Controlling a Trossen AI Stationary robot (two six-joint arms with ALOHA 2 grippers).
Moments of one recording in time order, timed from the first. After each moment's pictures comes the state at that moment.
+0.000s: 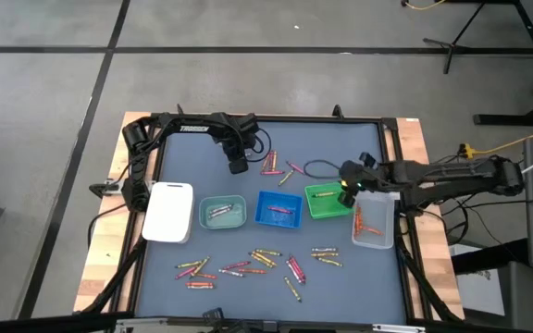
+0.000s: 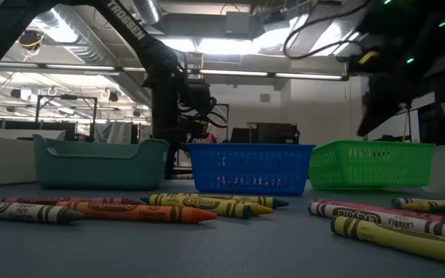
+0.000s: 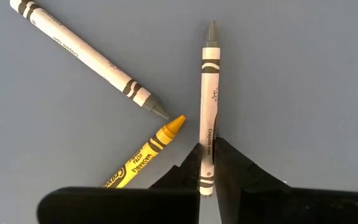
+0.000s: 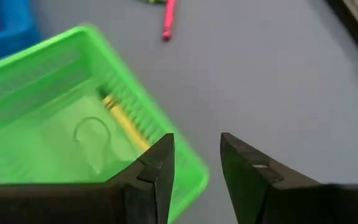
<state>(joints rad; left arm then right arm) 0.56 1.96 1.28 -0.73 -0.04 0.21 -0.07 1.00 0.61 -0.67 0.35 0.29</state>
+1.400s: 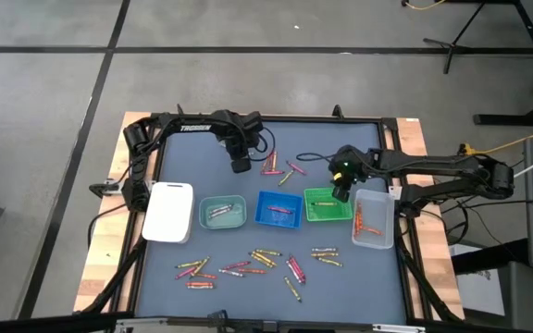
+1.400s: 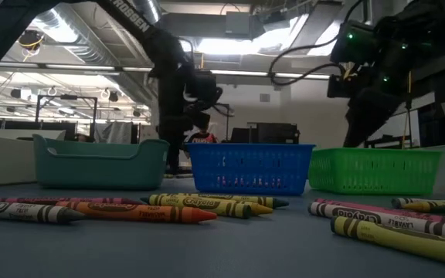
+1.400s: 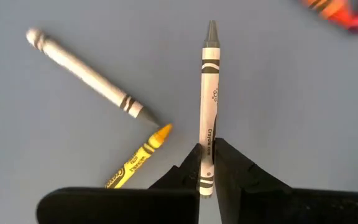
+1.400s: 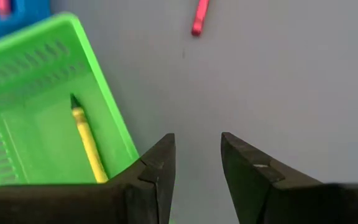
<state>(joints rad) 0.52 1.97 1.39 -0.84 -0.04 0.21 -0.31 1.15 0.61 -0.51 0.02 0.02</state>
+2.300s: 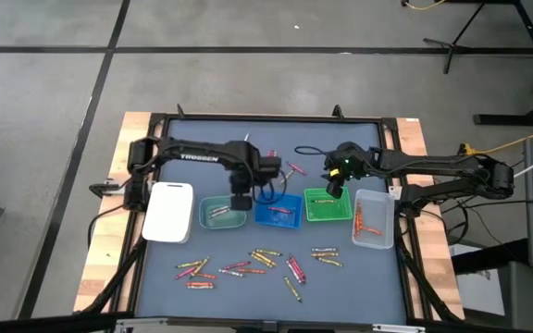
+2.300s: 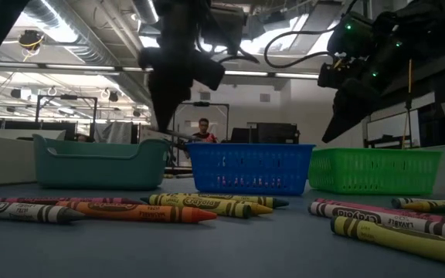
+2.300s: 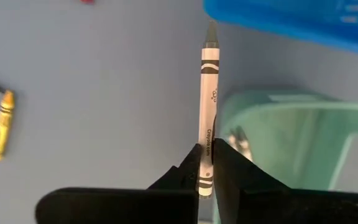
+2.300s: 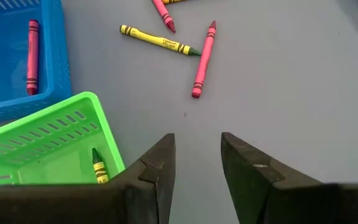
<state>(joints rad) 0.11 1.96 1.62 -1.29 -0.04 0.00 -0.31 1.15 0.61 -0.36 0.02 0.02</state>
